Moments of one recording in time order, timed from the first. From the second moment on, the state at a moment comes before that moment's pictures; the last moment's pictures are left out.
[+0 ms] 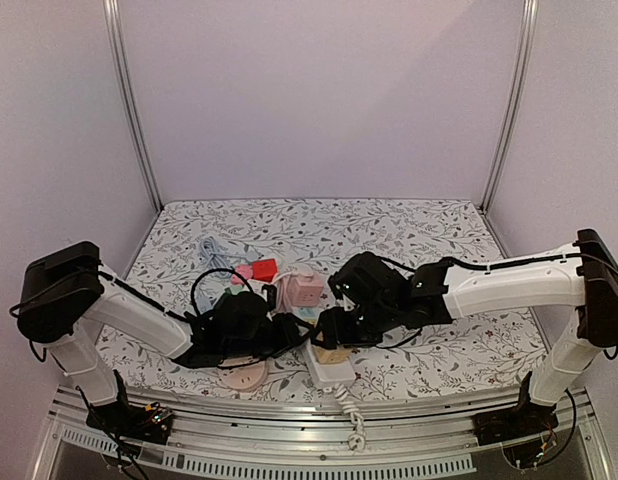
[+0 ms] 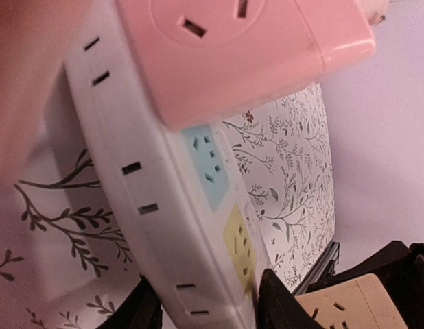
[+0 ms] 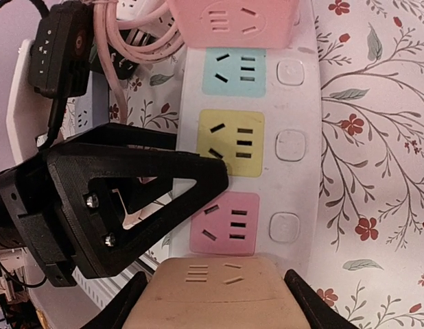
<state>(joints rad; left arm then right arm) -1.07 1.69 0.58 0.57 -0.11 -1.21 1.12 1.66 1.10 -0.34 -0.06 0.85</state>
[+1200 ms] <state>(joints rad) -1.07 1.70 0.62 0.51 -0.14 -1.19 1.10 1.70 1.13 -0.37 -0.07 0.85</state>
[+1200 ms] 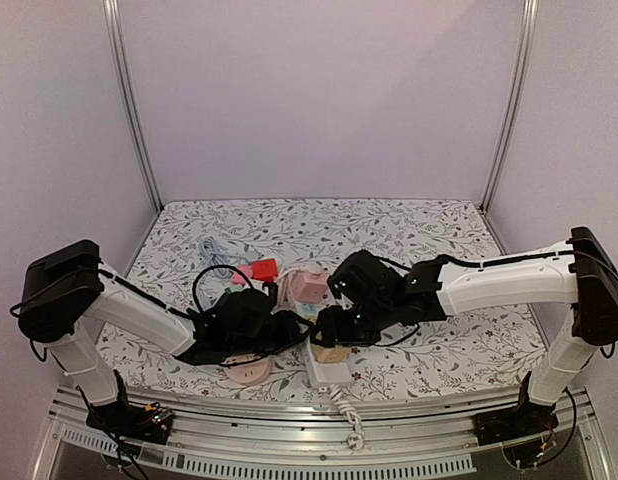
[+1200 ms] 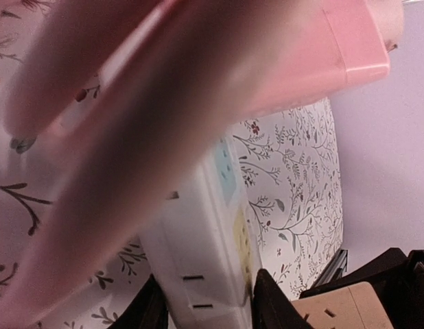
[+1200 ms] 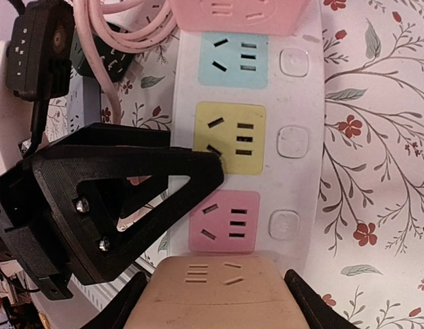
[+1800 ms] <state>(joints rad) -1.07 1.71 0.65 0.50 -0.14 -1.20 1.17 1.69 1.19 -0.48 0.11 0.78</state>
